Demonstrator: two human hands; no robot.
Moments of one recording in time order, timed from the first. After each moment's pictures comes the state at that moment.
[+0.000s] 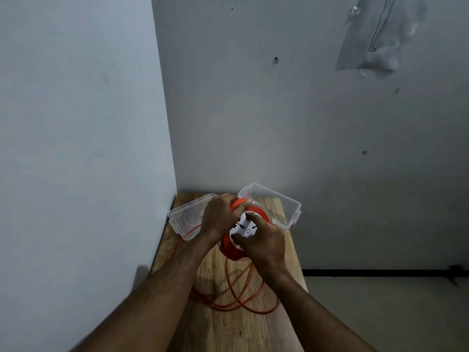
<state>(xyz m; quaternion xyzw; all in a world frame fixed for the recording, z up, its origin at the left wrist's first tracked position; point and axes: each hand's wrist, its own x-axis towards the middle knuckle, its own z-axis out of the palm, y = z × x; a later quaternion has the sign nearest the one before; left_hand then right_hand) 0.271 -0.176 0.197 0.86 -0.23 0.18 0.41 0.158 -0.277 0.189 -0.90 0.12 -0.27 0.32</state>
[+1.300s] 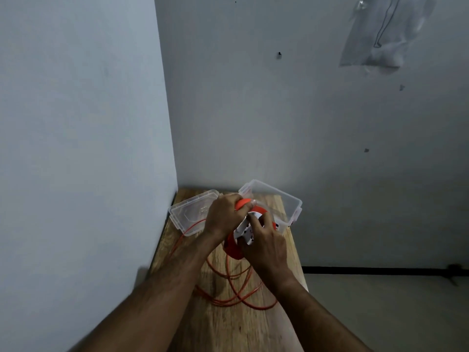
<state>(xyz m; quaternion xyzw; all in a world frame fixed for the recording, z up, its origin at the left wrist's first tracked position) 0.266 -0.181 0.189 0.86 -0.26 0.19 0.41 0.157 -0.282 0.168 -0.94 0.05 -0.29 0.17</state>
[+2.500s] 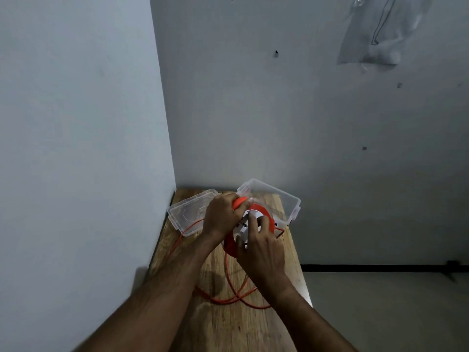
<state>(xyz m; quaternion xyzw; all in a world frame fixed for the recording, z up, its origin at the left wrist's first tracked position) 0.262 -0.183 0.190 0.85 -0.24 0.20 0.42 0.145 -0.269 0.166 -0.93 0.05 -0.33 0.14</state>
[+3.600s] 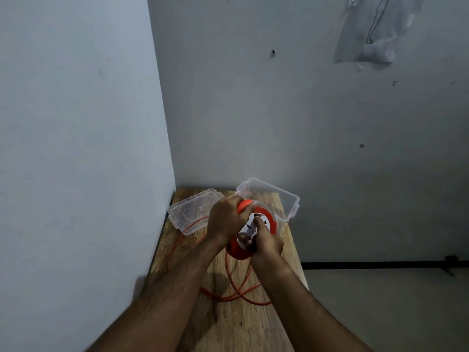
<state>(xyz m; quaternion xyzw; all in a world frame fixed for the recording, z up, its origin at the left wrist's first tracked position) 0.247 -0.187 0.186 0.85 -0.26 0.22 0.39 0.164 -0.265 0.190 -0.42 0.44 -0.15 0.78</state>
